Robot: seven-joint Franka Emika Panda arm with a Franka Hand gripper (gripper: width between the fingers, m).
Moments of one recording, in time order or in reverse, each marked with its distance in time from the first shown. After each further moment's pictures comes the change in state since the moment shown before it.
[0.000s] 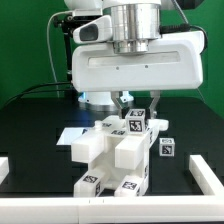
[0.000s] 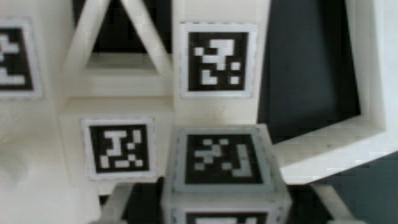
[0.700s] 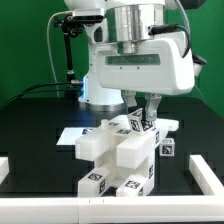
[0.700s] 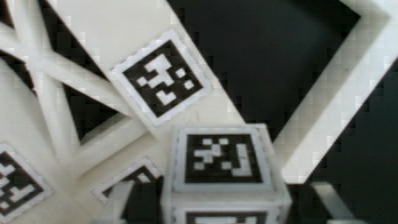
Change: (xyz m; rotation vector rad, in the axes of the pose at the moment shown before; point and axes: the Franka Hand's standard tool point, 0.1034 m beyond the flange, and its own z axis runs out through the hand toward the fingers) arm -0.004 -0.006 0.001 0.000 -0.010 0.592
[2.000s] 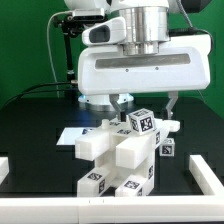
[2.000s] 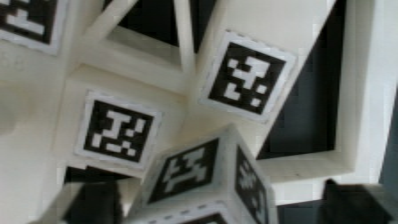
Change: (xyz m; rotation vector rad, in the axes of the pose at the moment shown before) arm -0.005 -0.001 0.004 0.000 0.020 -0.798
